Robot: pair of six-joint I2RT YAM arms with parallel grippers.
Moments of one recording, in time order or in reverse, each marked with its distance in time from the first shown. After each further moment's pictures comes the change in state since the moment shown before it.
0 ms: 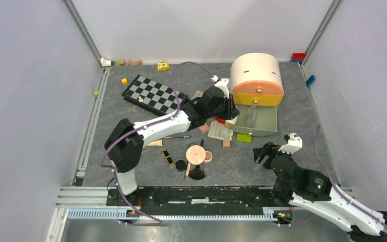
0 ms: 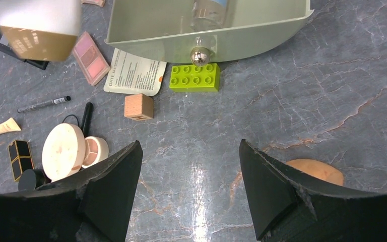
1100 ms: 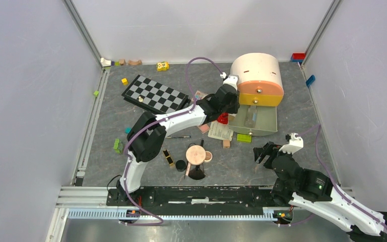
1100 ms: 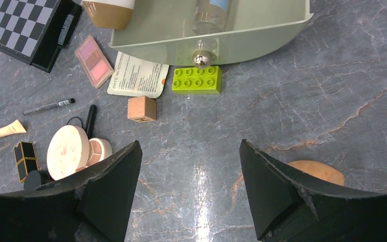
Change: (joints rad) left arm -0.003 0.293 0.254 -0.019 -0.214 0.111; right arm 0.000 -0.013 0.007 -0.002 0.004 0.000
